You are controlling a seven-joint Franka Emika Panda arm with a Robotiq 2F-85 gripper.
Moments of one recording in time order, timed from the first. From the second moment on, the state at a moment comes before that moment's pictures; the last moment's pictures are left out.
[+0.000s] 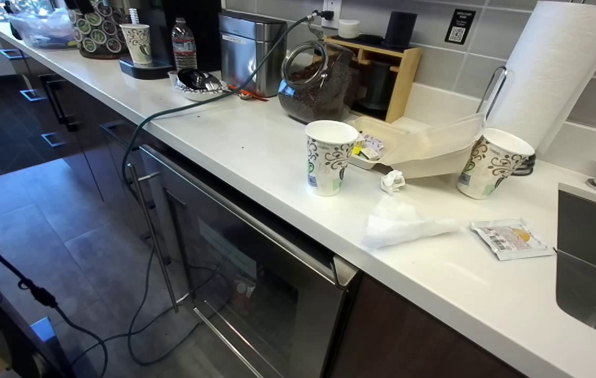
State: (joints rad) arm -0.01 -0.64 0.09 -2.63 -0.01 2.23 0.14
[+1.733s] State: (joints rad) arm 0.05 0.15 0.01 -2.01 0.44 2.26 -0.07
